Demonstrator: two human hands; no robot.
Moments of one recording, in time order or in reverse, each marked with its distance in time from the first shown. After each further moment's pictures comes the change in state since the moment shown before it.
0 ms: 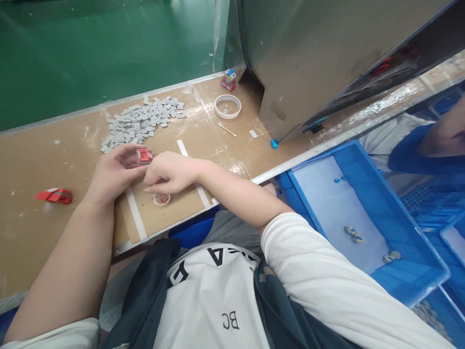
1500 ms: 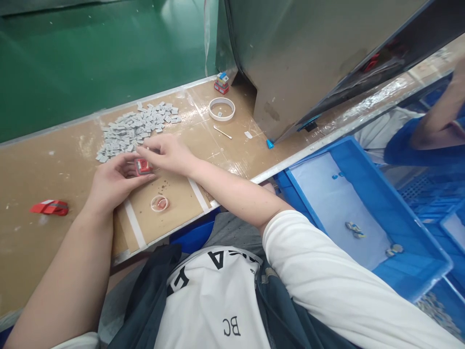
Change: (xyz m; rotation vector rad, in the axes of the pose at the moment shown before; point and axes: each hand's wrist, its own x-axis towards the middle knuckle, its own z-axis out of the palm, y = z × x) left_hand -0.005 0.003 0.005 0.155 0.030 0.018; right_hand 0.012 0.046 0.021 0.204 0.712 0.369
